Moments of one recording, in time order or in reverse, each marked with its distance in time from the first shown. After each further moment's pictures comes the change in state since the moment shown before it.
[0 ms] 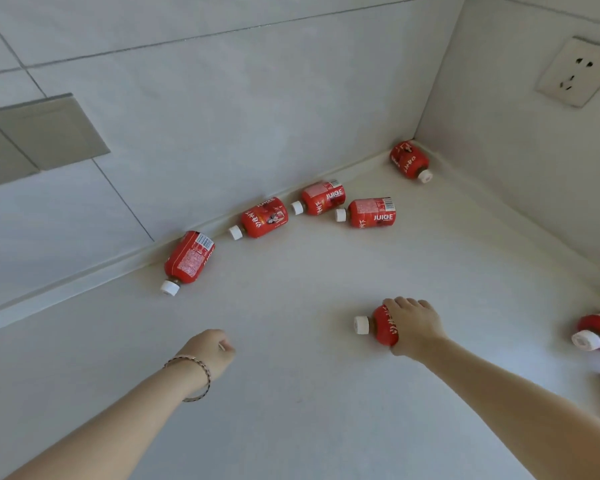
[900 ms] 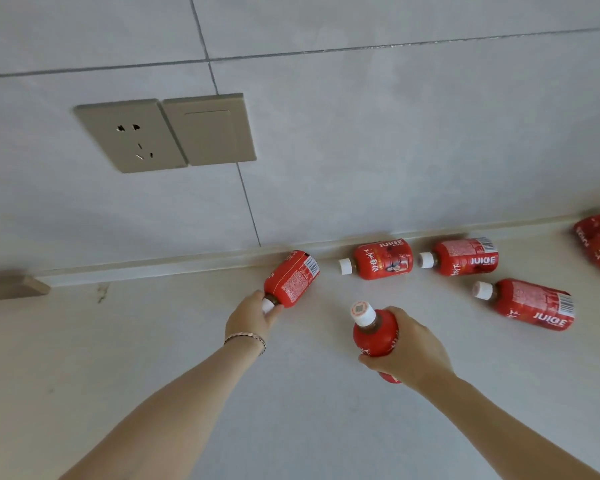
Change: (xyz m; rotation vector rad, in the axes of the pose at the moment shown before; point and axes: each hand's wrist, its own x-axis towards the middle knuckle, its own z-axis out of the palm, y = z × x) left_hand 0.113 -0.040 -0.058 -0.282 0.434 -0.183; right_hand 0.101 -0.155 -0.092 0.620 -0.021 -0.250
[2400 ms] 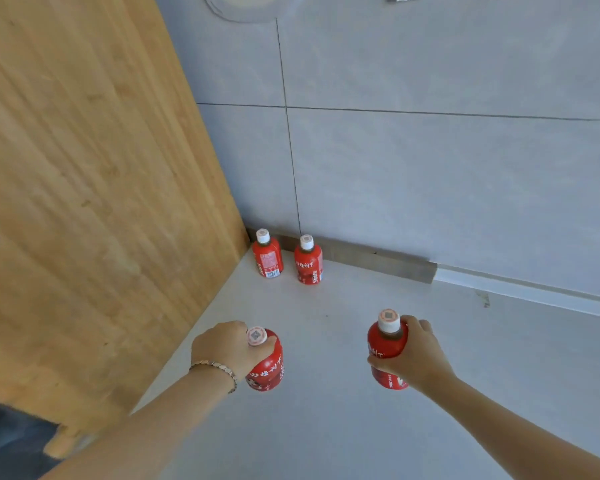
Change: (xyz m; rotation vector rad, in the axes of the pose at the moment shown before) left_hand -0.193 -0.576 -0.441 0.239 0.317 -0.313; right_hand -0.182 -0.521 0.407 -0.018 -0.163 -0.304
